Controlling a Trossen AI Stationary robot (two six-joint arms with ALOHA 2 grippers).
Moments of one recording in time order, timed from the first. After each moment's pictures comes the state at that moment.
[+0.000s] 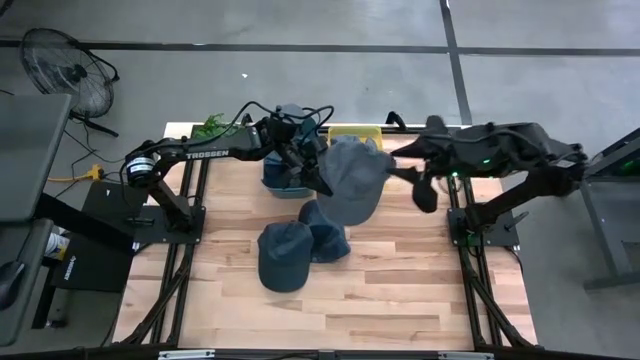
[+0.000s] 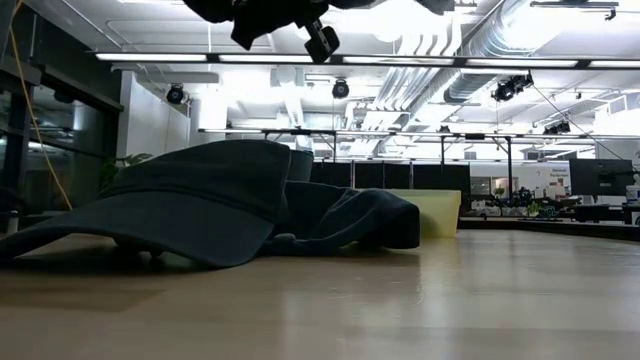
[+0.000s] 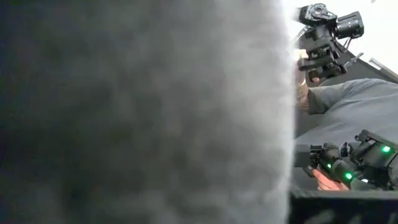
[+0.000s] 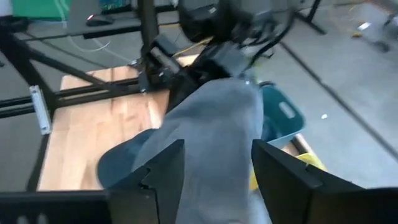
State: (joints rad) left arm 0.35 1.62 1.33 0.08 1.12 -0.43; right arm 0.18 1.28 1.88 -1.10 0.41 0.25
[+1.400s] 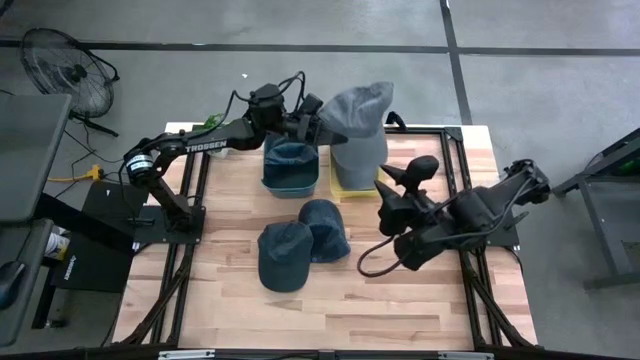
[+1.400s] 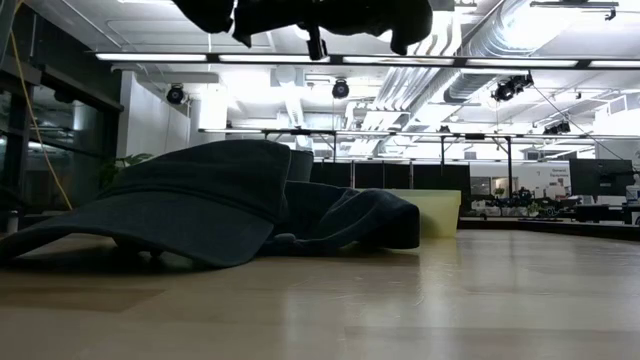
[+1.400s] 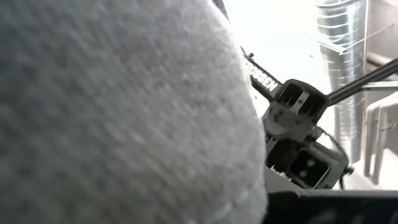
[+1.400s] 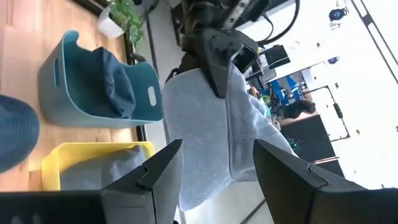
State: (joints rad) left arm 0.45 1.62 1.33 0.48 0.76 -1.14; right arm 0.52 1.59 1.88 -1.38 1.28 0.02
